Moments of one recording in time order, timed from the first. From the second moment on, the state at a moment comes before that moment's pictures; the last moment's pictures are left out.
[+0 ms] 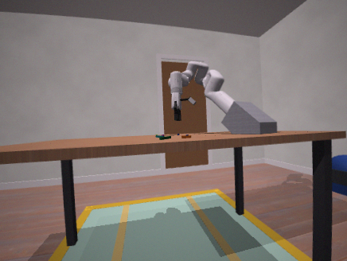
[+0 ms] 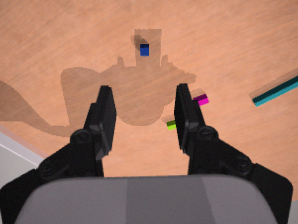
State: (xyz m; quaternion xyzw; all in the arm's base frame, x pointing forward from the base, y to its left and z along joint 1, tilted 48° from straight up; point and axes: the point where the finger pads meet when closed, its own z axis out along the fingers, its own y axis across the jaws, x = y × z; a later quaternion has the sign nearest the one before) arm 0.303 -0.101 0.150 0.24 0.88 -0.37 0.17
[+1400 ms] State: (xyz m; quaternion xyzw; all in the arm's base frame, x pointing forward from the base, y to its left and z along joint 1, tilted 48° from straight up) arm 0.375 -0.107 0.164 0.50 0.76 -0.29 0.28
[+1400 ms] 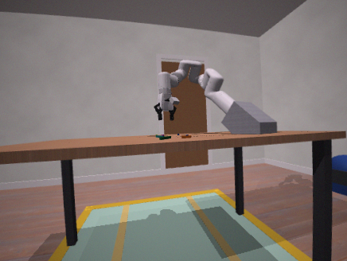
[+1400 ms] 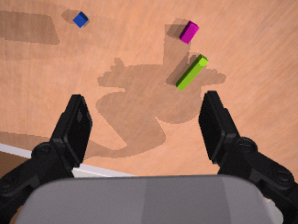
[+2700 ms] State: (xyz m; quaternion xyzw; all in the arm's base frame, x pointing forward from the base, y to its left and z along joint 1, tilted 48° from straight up) arm 0.440 -0.121 0.163 0.69 0.59 -0.21 0.35
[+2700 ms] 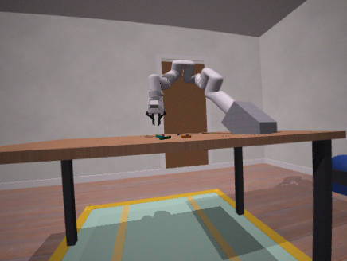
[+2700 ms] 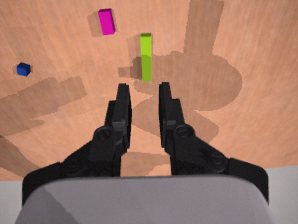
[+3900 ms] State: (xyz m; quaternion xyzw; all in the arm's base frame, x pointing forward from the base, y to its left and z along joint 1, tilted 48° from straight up) arm 0.441 -0.127 0.157 0.69 0.59 -0.21 0.35
